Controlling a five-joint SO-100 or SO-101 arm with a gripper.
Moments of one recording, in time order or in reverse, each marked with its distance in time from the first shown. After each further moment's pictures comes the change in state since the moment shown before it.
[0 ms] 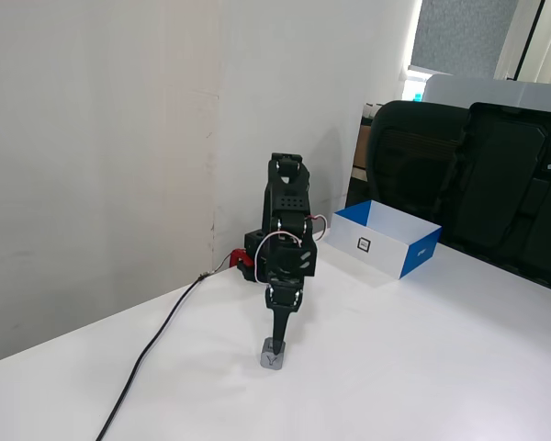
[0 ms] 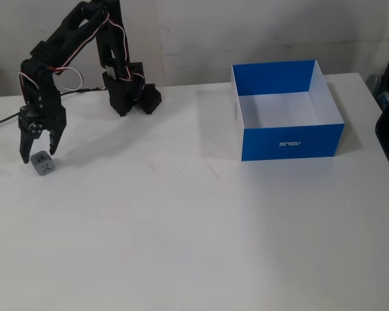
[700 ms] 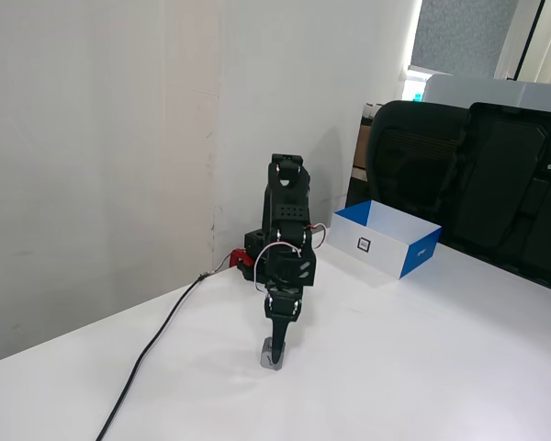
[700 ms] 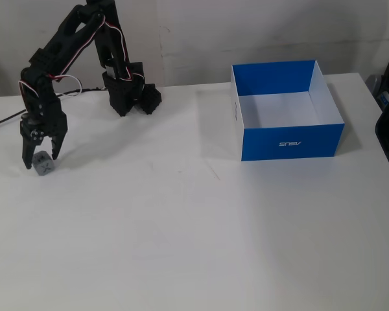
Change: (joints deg) arm 0.0 -4.4 0.0 -2.3 0.0
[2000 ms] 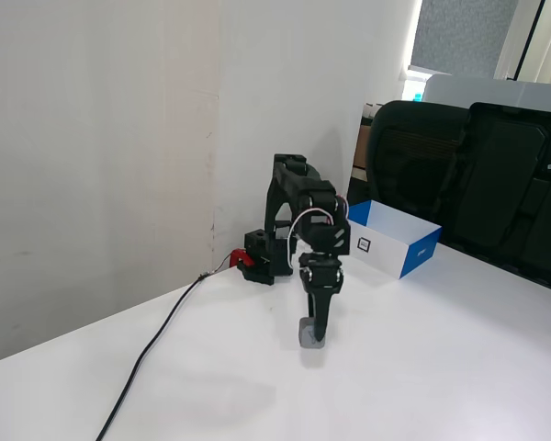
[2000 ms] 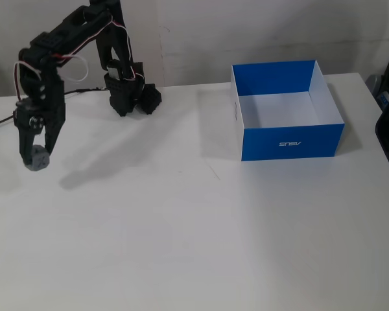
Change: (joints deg) arm 11.5 2.9 -20.9 13.6 -0.6
